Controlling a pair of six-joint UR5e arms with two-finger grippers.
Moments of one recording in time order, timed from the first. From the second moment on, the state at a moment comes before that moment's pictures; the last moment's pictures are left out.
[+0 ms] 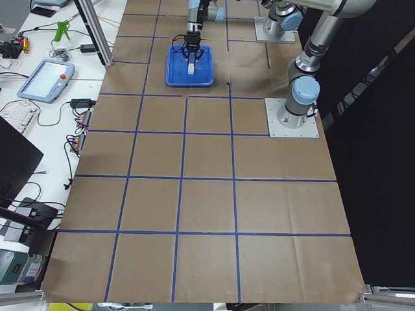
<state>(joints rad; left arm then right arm) -1.70 -1.49 -1.55 -1.53 1.50 0.06 1.79 -1.05 1.94 -2.70 -1.07 -1.26</state>
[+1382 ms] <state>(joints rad) -1.70 -1.51 -1.56 -1.46 1.50 0.04 1.79 -1.05 1.95 -2.69 -1.07 -1.25</state>
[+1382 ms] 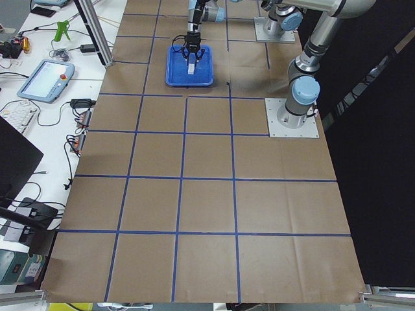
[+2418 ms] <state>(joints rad) -1.67 -1.50 -1.54 -1.57 1.50 0.00 1.76 -1.17 1.85 -2.44 -1.14 -1.17</state>
